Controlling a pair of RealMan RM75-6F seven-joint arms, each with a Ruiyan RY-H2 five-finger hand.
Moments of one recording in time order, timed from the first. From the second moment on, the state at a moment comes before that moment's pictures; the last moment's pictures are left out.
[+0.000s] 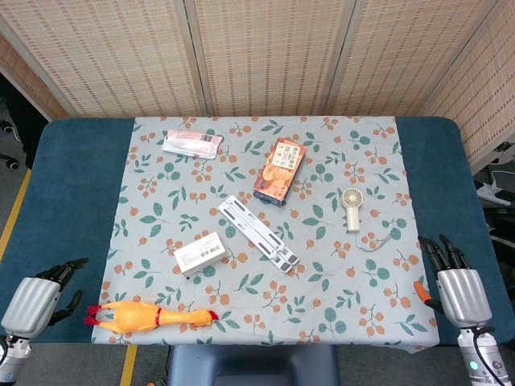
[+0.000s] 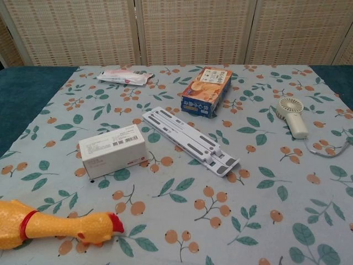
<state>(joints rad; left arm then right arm) -0.14 -1.14 0.05 -1.51 1.68 1.52 -0.01 0.06 -1.20 0.02 -1.62 -1.56 1.50 -0.14</state>
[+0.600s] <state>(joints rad) -0.16 -1.15 0.04 -1.49 1.67 1.49 -0.05 0.08 -1.23 0.03 -1.58 -1.55 1.46 -0.14</state>
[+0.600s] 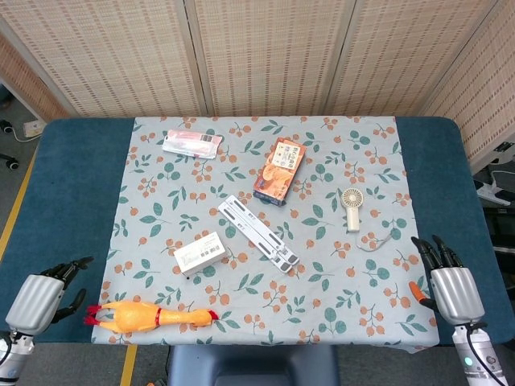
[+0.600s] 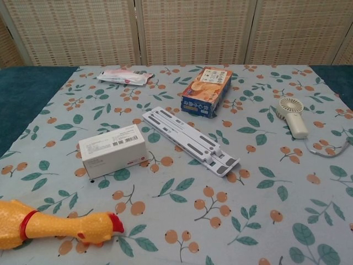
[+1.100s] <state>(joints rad) -0.13 -1.11 0.04 -1.54 1.65 1.52 -0.08 0.20 -1.25 0.12 -1.61 -1.42 1.28 -0.24</state>
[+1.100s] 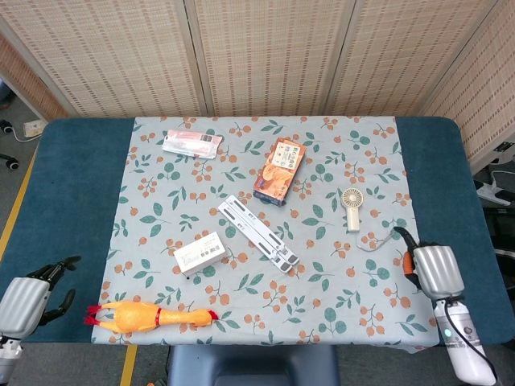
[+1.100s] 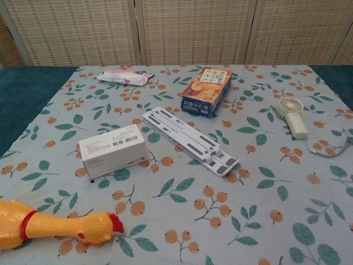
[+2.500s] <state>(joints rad) -0.14 -1.09 0.05 -1.55 1.66 1.48 -0.10 0.72 -1.31 0.13 -1.61 -0.42 0.88 -0.62</state>
